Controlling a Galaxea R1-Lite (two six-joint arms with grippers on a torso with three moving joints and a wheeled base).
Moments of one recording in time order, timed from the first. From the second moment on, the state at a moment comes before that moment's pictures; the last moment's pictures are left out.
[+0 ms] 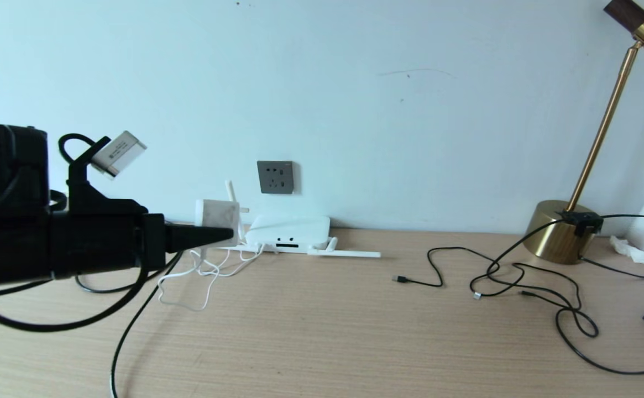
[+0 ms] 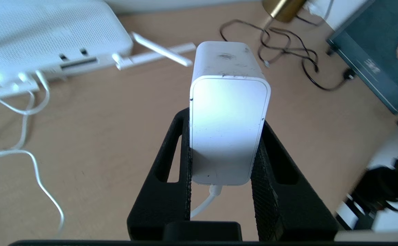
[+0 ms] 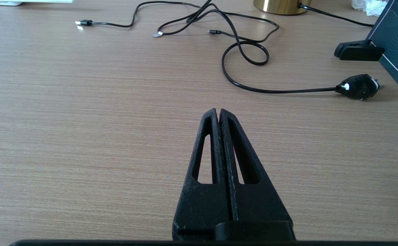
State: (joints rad) left arm -0.20 1.42 -0.90 -0.15 -0.59 -0.12; right arm 0.00 0.00 -0.08 0.20 -0.01 0.01
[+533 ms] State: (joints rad) left arm -0.27 1.82 -0.70 -1.07 -0.17 -0.05; right arm 0.00 0.00 -0.08 0.20 -0.01 0.01
